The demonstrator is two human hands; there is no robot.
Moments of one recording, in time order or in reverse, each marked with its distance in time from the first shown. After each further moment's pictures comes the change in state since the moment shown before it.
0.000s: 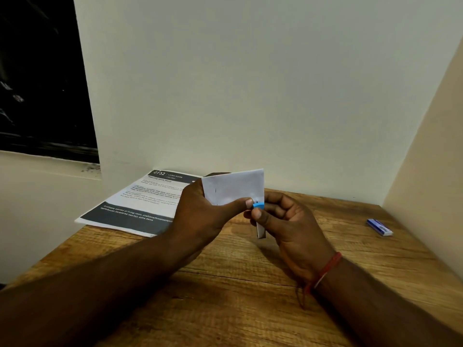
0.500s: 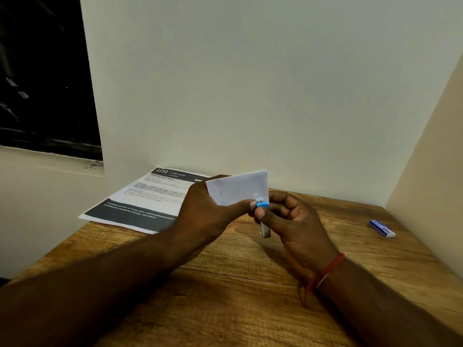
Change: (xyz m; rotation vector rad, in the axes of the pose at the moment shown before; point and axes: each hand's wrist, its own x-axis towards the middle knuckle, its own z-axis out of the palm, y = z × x) left_hand -0.001 0.003 0.001 0.052 -0.052 -0.006; right_hand 0.000 -0.002 -0.003 -0.097 0.032 -0.020
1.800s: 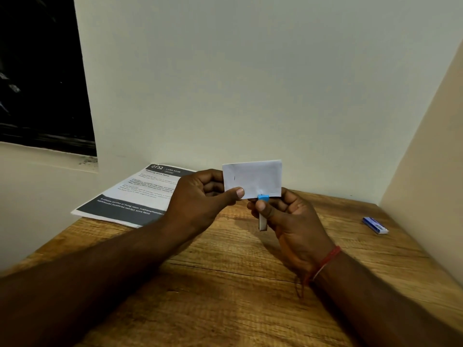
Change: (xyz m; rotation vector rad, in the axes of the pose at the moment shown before) left_hand 0.012 -0.010 -0.004 -0.115 -0.047 -0.015; right_hand 0.007 0.003 -0.006 0.126 0.005 0.056
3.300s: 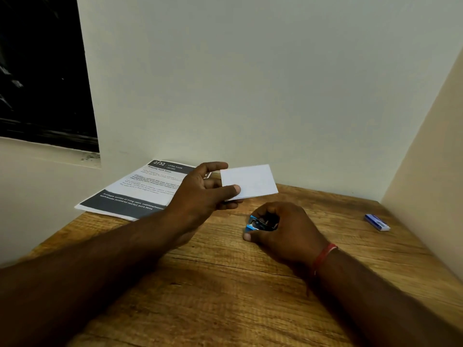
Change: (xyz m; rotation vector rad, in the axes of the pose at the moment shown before) left_hand 0.007 -0.001 -0.002 -0.224 -0.045 -0.227; right_hand -0.002 0.005 -0.008 -1.065 -0.026 -0.001
